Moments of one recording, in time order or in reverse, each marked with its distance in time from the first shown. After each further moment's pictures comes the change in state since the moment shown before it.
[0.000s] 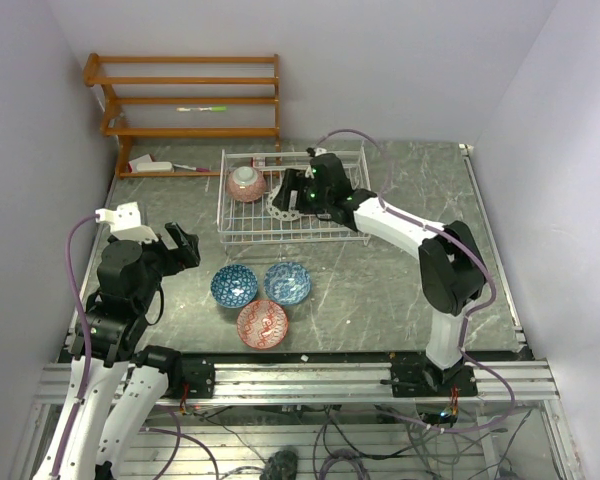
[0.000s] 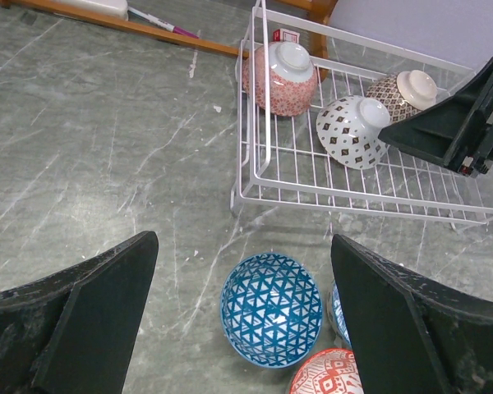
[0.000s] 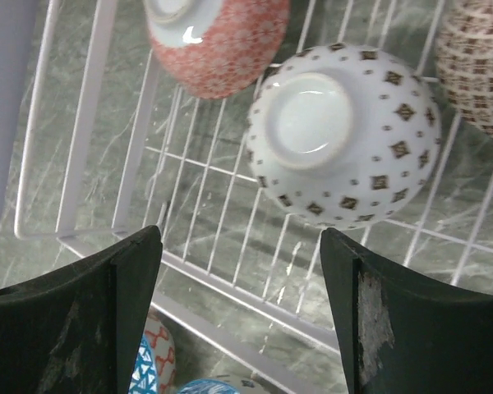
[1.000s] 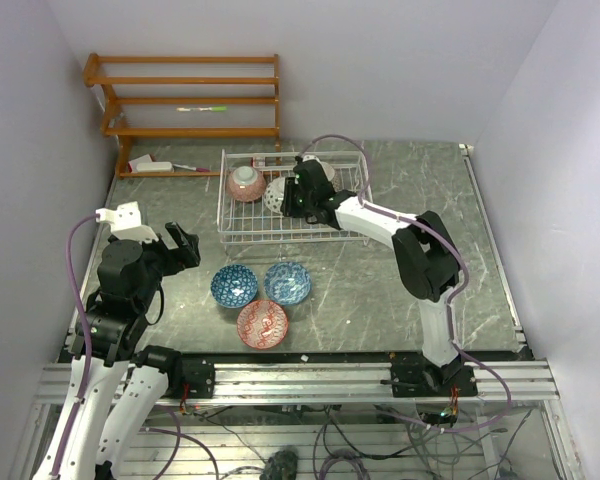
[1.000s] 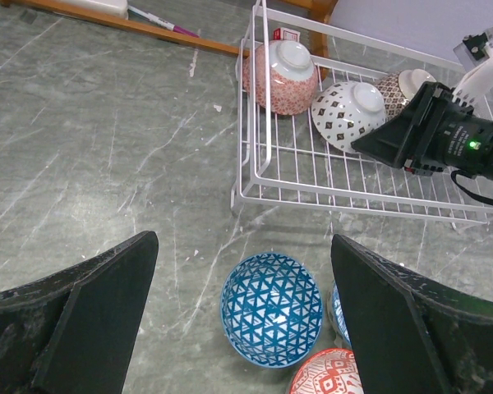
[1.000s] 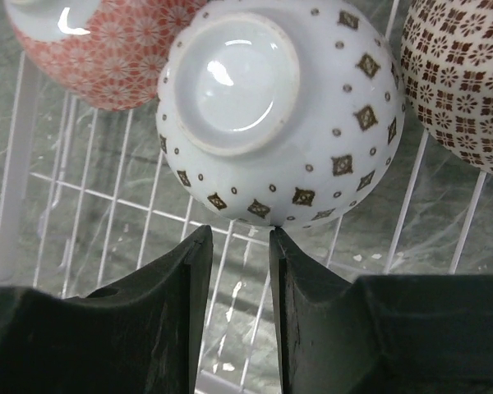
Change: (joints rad) left arm 0.000 0.003 0.000 0.000 0.000 0.000; right arm 0.045 0.171 0.135 -0.064 0.158 -0.097
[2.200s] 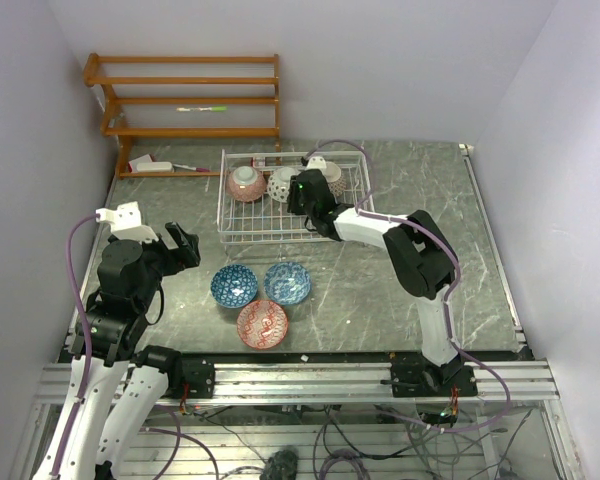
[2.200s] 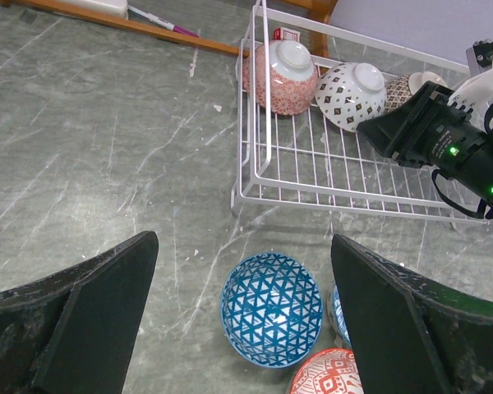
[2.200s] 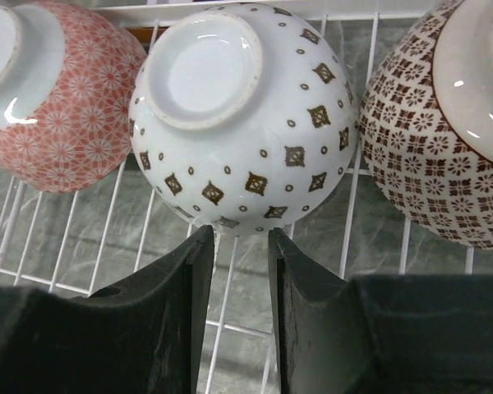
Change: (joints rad) left arm 0.000 0.000 0.000 0.000 0.000 0.000; right arm 0.000 0.042 -0.126 0.339 0.210 -0.077
